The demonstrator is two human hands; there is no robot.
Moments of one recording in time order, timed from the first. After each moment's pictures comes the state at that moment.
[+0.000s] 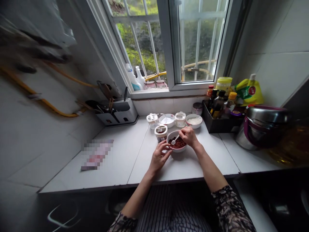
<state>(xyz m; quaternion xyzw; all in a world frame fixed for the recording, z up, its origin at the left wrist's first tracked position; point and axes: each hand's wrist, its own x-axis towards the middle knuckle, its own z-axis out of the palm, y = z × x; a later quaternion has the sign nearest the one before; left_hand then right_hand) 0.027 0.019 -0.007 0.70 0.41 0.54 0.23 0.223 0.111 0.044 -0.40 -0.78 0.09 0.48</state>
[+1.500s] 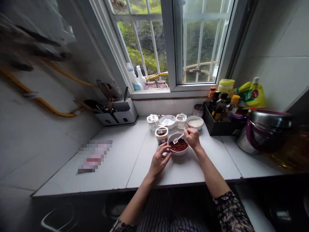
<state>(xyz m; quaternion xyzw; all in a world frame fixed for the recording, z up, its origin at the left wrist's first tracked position) 0.026 0.019 -0.008 0.70 0.42 0.53 0.23 0.226 0.114 0.042 -0.49 -0.69 0.09 0.53</state>
